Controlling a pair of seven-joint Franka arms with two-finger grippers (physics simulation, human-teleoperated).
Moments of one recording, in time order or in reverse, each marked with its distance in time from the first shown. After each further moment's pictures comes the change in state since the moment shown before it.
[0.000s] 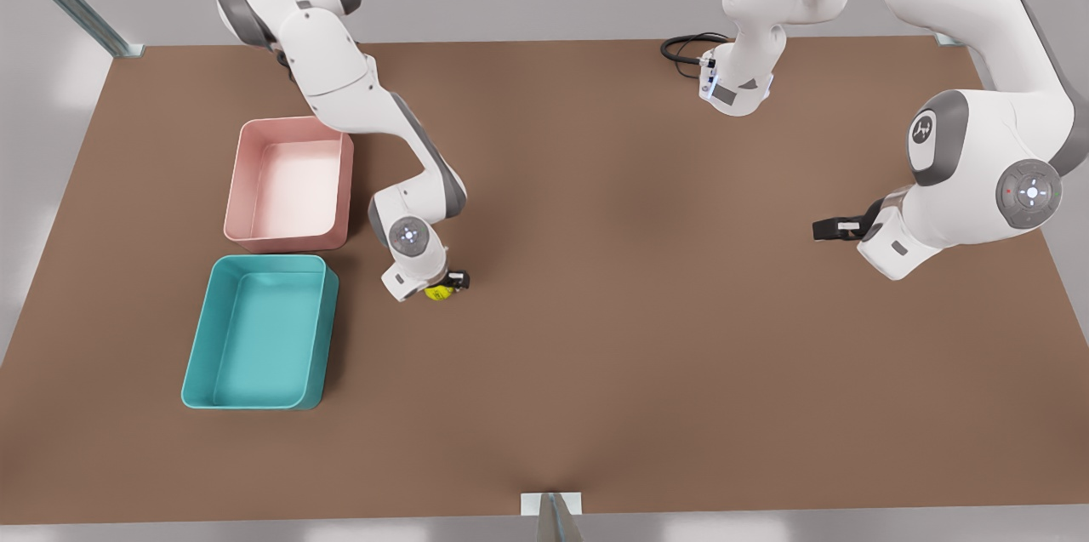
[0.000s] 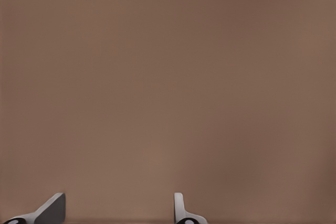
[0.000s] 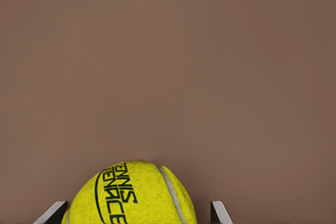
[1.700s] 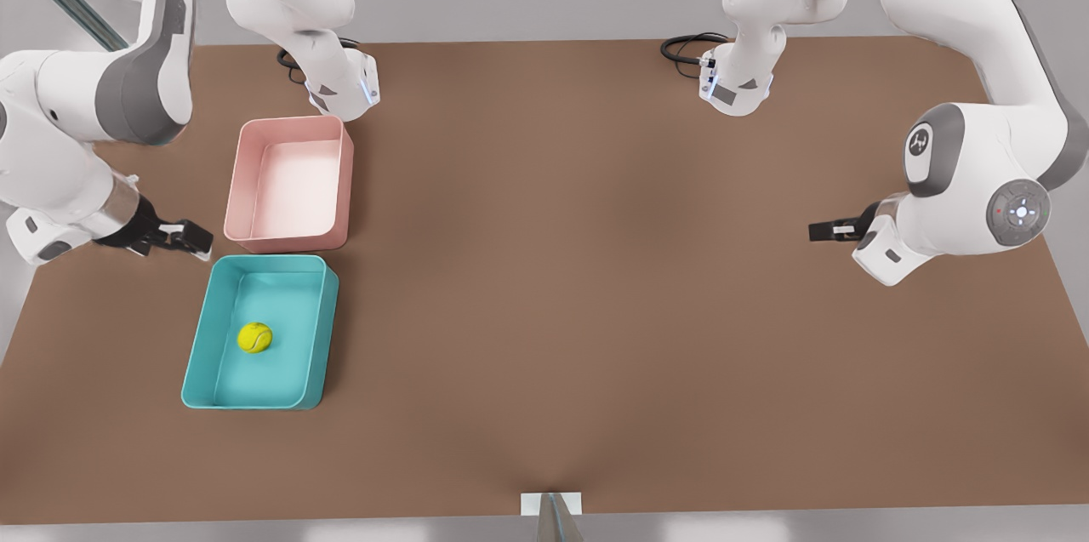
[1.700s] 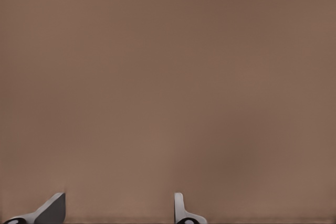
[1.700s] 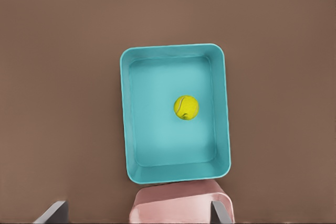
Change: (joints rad) left arm 0.005 0.024 0.000 -0.002 -0.005 -0.049 -0.038; right arm -0.540 -0.415 0.028 0.578 -0.100 -0.972 -0.500
